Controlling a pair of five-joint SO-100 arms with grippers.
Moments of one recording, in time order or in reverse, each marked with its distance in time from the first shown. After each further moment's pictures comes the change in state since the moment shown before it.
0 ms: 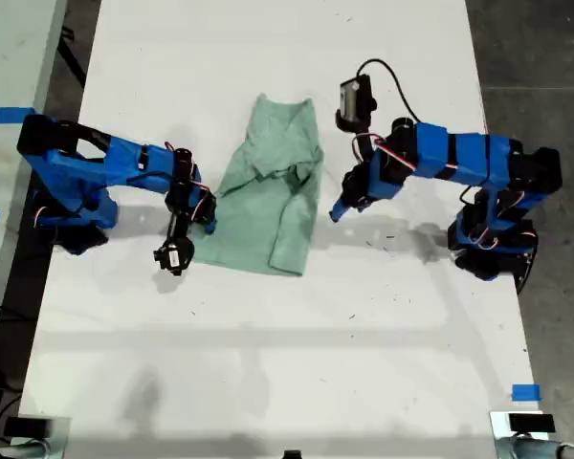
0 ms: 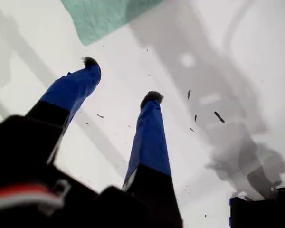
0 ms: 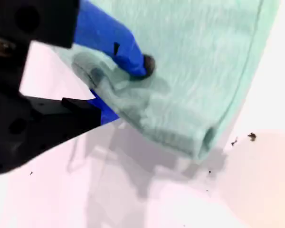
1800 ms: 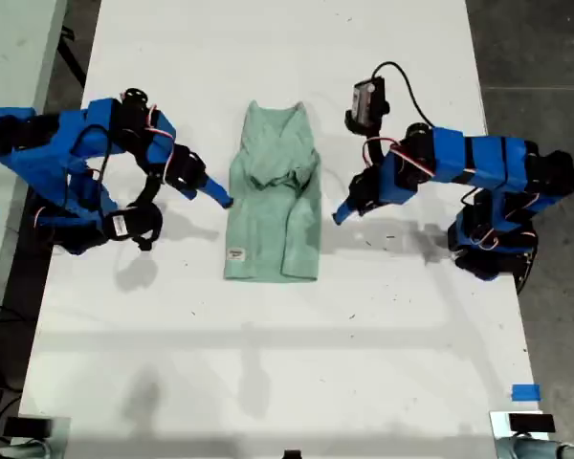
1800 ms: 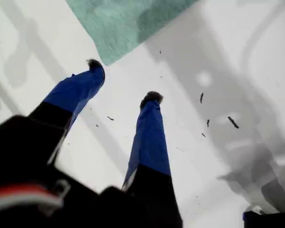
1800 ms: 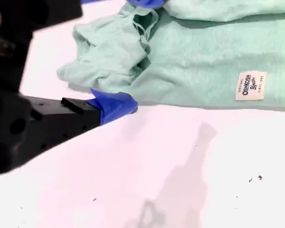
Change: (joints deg) arm 0 1.8 22.2 -26.5 30.4 1.5; arm 1 -3.2 7.8 7.4 -4.8 4.0
